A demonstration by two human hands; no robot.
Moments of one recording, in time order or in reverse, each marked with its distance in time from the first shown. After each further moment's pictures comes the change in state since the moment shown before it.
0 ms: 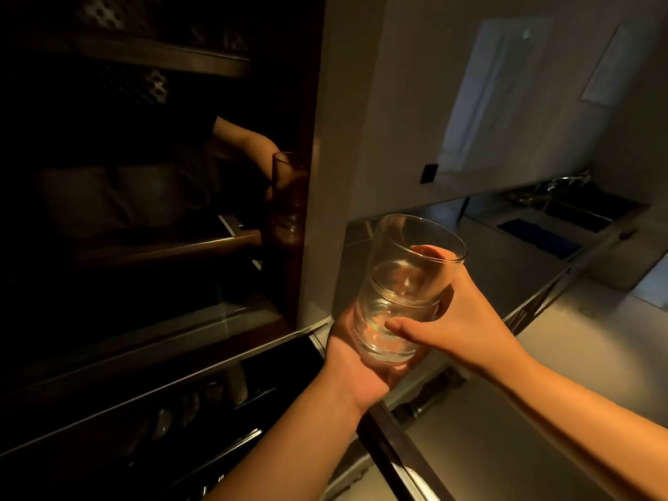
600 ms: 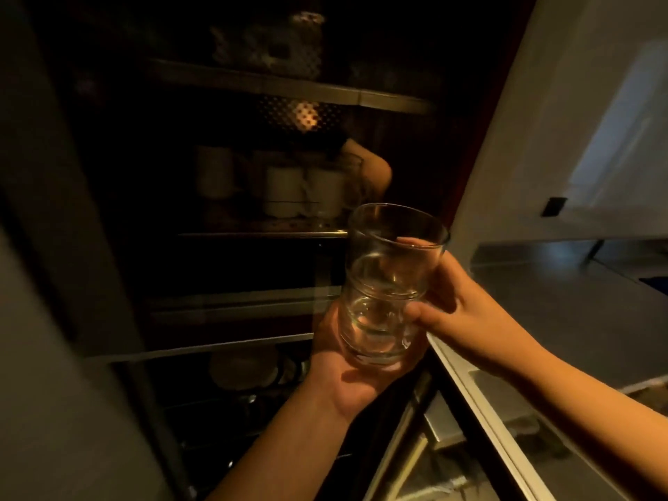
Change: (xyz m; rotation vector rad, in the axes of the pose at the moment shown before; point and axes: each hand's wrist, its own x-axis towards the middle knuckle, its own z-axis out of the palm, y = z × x) left_hand -0.182 0.045 -0.017 -0.008 0.073 0.377; right_hand -0.006 -0.110 0.109 0.232 -0.443 -0.187
